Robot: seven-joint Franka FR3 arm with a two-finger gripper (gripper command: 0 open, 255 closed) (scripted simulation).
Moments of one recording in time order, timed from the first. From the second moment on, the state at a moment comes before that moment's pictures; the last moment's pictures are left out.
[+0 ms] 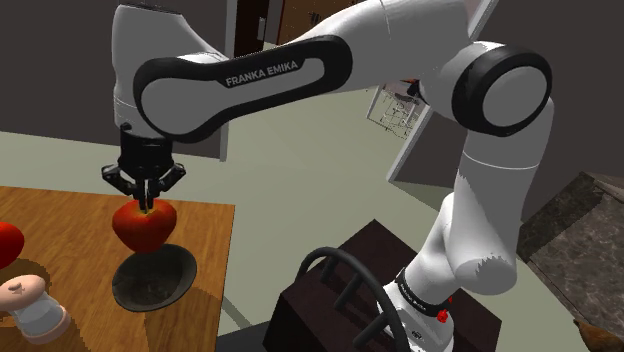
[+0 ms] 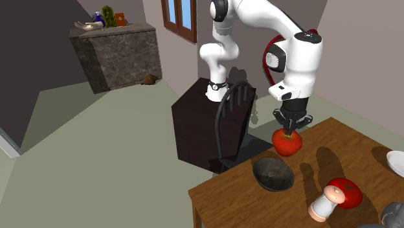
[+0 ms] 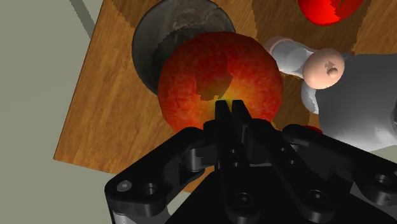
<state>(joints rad) 0.45 0.35 0.31 -1.72 -0.01 2.15 0.91</state>
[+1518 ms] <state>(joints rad) 0.47 0.52 0.28 -1.81 -0.05 2.40 0.93</state>
